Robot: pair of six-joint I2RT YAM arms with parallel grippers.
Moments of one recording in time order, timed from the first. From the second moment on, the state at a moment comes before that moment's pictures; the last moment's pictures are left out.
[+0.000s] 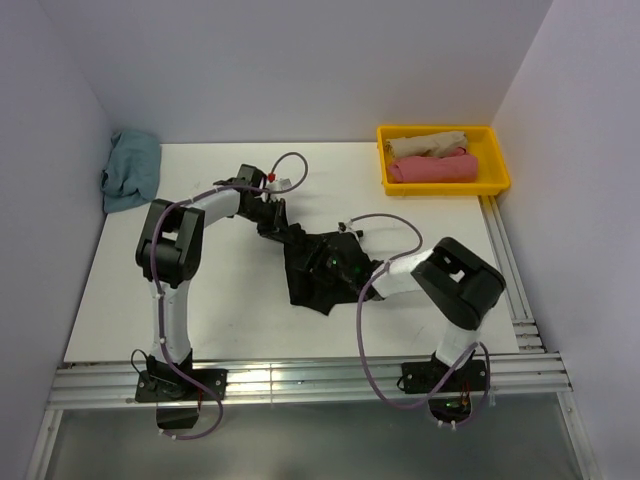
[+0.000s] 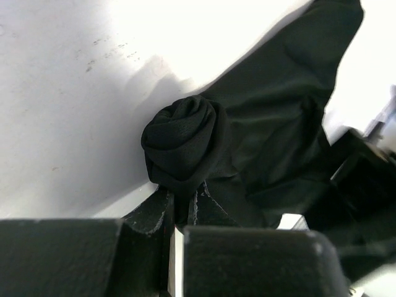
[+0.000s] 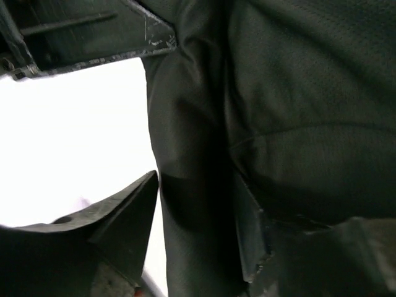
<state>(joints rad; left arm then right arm) -0.32 2.13 1.47 -0.50 0.70 -0.19 0.75 1.78 0.65 0.59 -0.08 1.20</state>
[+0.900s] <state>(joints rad) -0.38 2.15 1.62 -0.71 0.46 -0.16 1.02 1.92 1.36 -0.42 0.64 0.85</state>
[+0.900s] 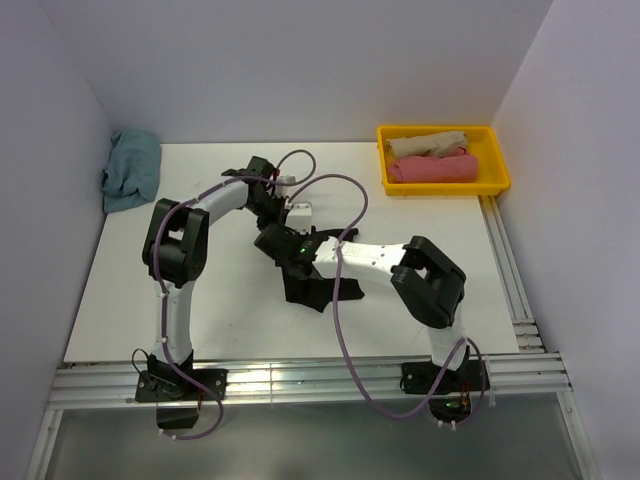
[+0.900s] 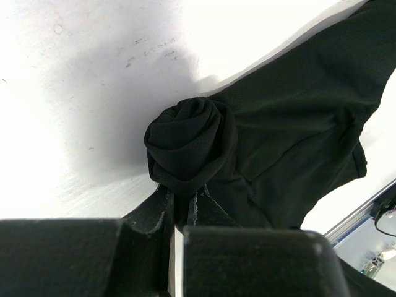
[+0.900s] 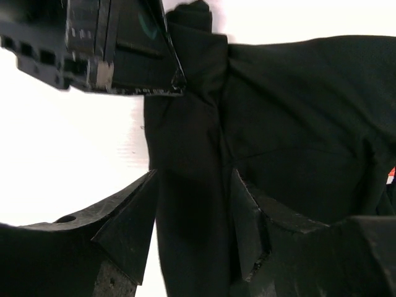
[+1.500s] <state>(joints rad) -0.40 2.18 1.68 -0.77 0.43 -0.16 1.07 2.03 1.45 -0.44 0.72 0.79</state>
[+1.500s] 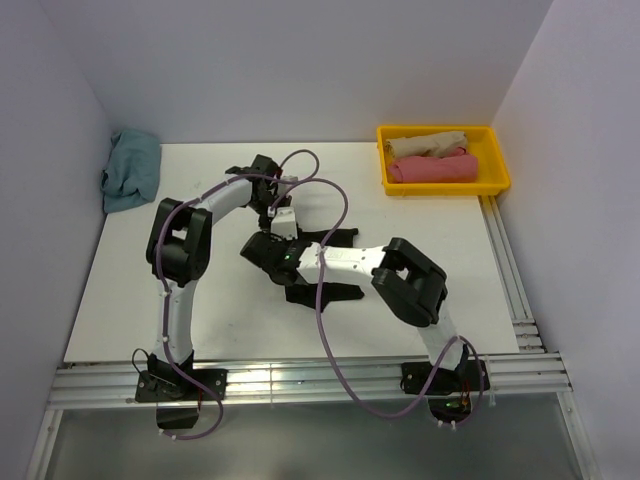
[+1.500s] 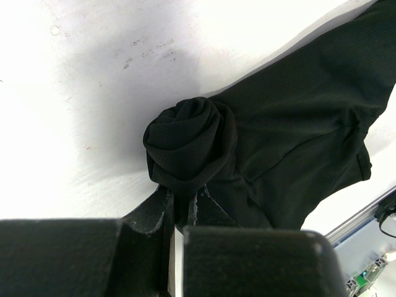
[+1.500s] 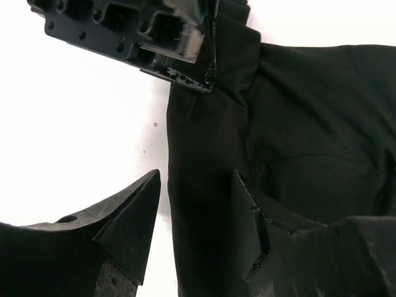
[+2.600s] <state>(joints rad) -0.31 2.18 1.80 -0.72 0.59 -0.19 0.91 1.76 0.89 0.12 0.34 1.04</state>
